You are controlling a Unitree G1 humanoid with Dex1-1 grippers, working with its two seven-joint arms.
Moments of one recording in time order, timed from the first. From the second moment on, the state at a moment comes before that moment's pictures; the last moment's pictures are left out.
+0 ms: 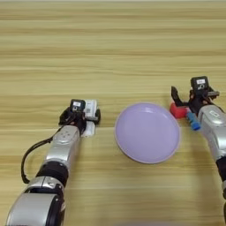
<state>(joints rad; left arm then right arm) -0.41 0.10 0.06 0.88 -0.02 -0.05 -0.09 -0.38 -0.15 -0.07 0.40 0.03 0.19 0.10</state>
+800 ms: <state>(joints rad) -0.43 0.15 0.02 0.91 -0.01 0.00 -0.18 -0.38 -0.10 -0.04 0.35 0.02 0.24 0.05</state>
